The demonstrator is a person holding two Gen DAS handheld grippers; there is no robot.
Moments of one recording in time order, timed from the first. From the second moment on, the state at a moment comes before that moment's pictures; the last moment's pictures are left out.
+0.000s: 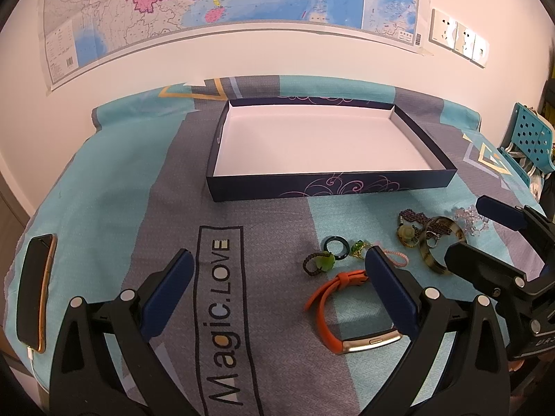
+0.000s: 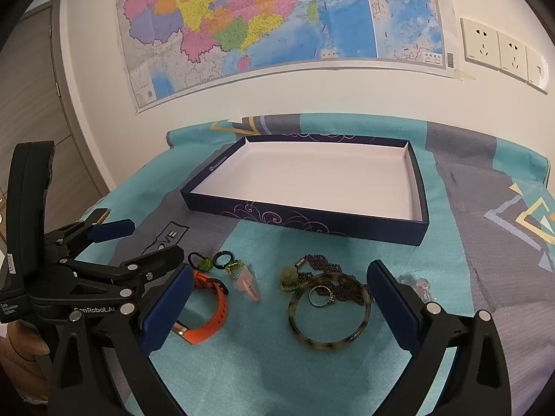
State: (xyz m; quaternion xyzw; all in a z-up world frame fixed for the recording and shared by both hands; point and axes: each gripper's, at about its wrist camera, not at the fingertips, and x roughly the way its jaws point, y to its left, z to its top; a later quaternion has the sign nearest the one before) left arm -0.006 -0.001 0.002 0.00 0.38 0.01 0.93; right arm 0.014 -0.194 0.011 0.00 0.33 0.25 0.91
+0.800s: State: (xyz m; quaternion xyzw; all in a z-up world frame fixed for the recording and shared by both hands) left arm -0.007 -0.001 -0.002 0.00 0.38 0.00 0.92; right arm 0.014 -0.193 0.008 0.00 0.34 0.26 0.91
